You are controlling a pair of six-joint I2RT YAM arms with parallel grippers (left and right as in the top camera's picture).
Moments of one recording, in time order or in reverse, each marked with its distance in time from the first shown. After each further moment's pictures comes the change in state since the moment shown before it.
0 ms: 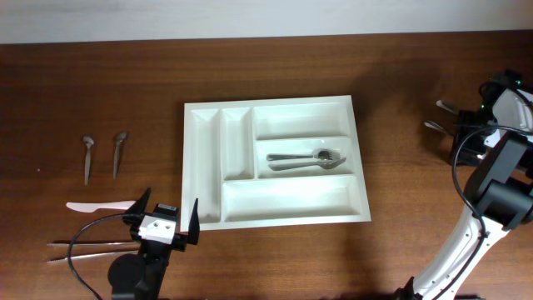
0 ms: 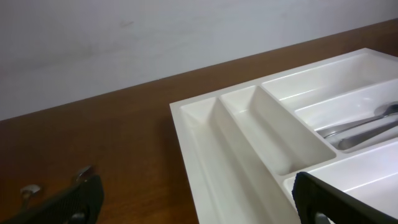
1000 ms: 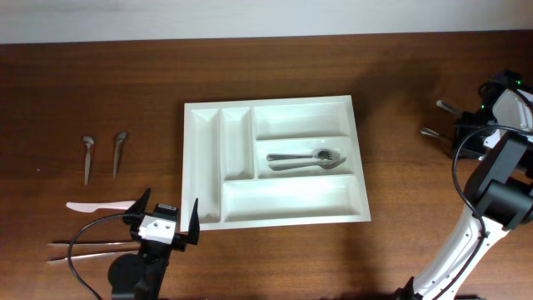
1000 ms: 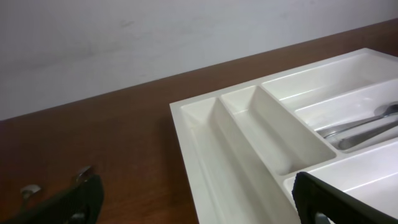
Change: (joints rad) left arm 0.000 0.000 0.000 0.000 0.000 0.000; right arm -0.001 0.002 0.002 -0.023 -0.007 -0.009
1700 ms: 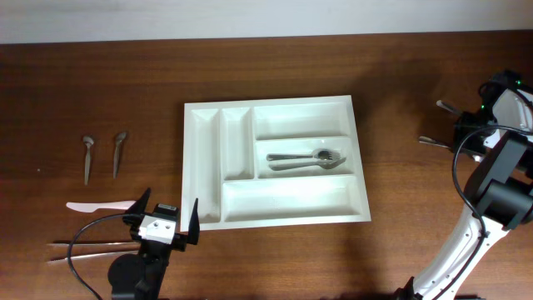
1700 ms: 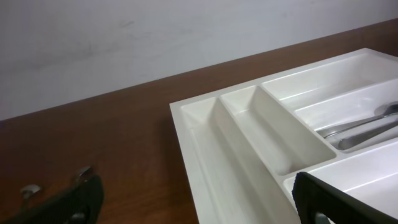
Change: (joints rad) left arm 0.000 0.000 0.000 0.000 0.000 0.000; right arm 0.000 0.002 0.000 0.000 0.000 -0.008
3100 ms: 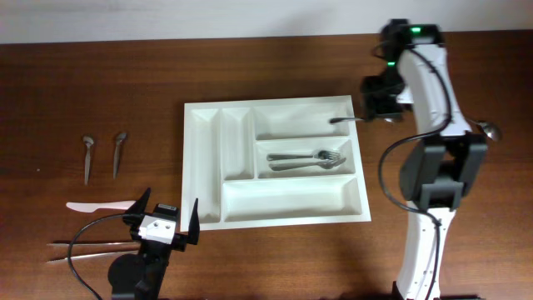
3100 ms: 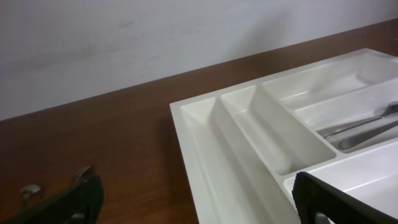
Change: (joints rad) left arm 0.000 0.000 0.000 0.000 0.000 0.000; right arm 0.528 0.011 0.396 -0.443 -0.154 0.007
